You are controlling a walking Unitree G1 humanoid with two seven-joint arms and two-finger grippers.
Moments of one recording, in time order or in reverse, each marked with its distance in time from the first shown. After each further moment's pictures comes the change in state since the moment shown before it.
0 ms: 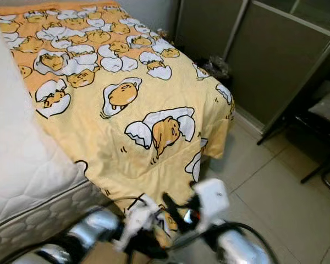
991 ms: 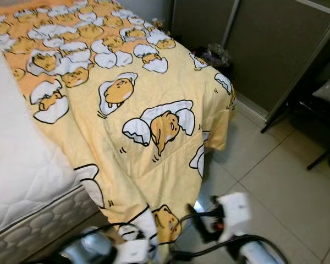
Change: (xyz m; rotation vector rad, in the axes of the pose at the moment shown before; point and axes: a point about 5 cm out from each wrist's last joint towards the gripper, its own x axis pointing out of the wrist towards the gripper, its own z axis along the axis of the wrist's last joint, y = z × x) left arm -0.001 -0.019 -0.043 -0.049 0.170 0.085; right arm -0.020 -0.051 -0.041 0.036 0.079 -0.096
